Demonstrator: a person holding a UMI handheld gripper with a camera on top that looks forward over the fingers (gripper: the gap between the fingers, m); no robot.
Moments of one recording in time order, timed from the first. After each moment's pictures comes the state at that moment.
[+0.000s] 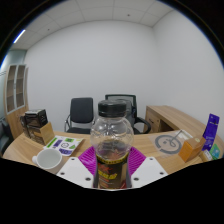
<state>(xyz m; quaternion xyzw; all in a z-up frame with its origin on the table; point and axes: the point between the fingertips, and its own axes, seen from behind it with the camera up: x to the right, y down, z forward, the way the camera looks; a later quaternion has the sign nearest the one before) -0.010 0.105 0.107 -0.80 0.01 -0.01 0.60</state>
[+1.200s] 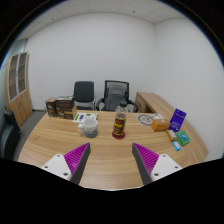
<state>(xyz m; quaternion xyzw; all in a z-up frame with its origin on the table) -0.089 -0.225 0.224 -0.87 0.01 -0.06 0.49</state>
